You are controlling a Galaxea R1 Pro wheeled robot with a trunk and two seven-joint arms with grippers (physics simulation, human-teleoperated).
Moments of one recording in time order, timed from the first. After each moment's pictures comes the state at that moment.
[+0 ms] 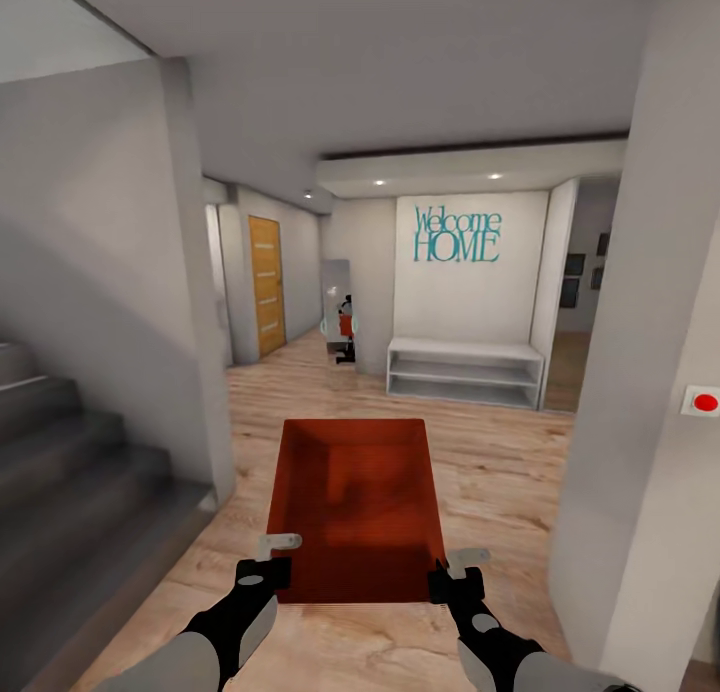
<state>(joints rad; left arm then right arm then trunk) -0.63 -0.12 -0.13 -0.25 0.11 0.02 0.27 -0.64 0.09 0.44 -0.05 -0.30 -0.38 -0.13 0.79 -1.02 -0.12</state>
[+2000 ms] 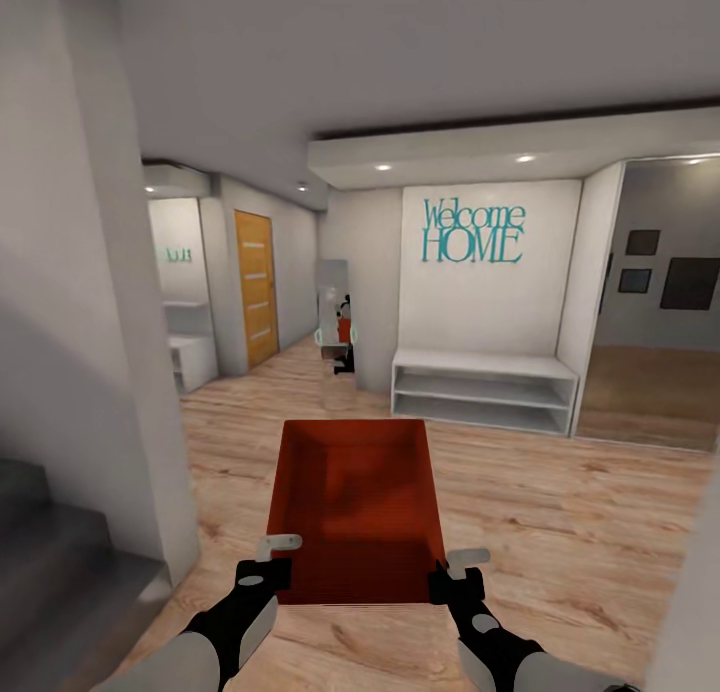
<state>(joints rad) -0.63 -0.12 -0.12 -0.25 0.11 0.03 0.27 -0.64 0.09 0.44 -0.05 -0.30 -0.38 -0.13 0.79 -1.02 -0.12</state>
